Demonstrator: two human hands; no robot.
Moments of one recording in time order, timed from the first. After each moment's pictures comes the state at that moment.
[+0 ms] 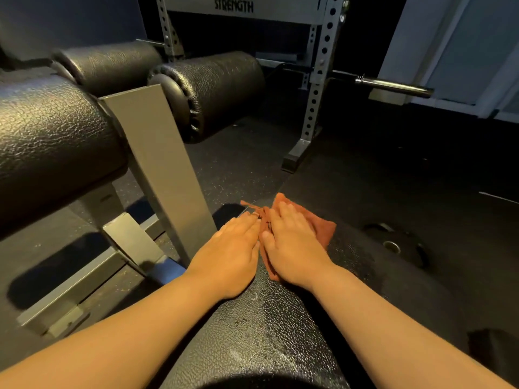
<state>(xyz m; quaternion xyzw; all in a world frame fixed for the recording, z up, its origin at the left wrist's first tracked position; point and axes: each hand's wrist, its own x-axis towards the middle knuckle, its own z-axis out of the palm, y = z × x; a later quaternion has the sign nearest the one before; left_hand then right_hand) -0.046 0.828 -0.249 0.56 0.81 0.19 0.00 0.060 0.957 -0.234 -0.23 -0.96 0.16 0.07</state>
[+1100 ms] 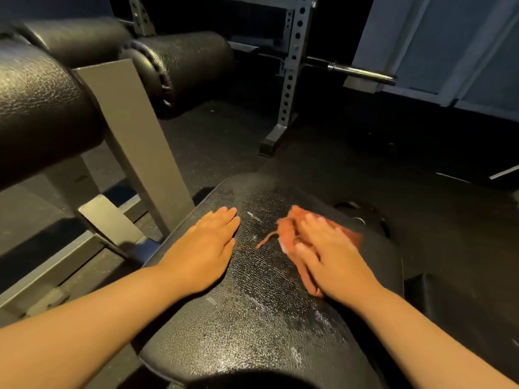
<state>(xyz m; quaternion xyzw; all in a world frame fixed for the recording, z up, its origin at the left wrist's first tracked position) -0.001 0.788 -0.237 0.57 0.80 0.17 0.05 0.208 0.961 -0.238 -0.28 -0.95 0.14 0.07</state>
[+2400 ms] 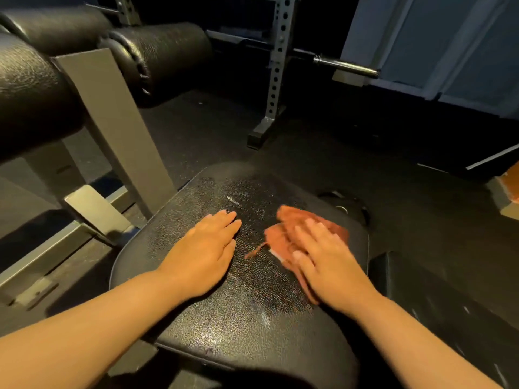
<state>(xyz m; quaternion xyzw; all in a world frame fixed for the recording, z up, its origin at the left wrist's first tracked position) 0.059 0.782 -0.233 0.57 0.80 0.18 0.08 0.272 0.946 -0.243 -0.30 -0.95 0.11 0.03</state>
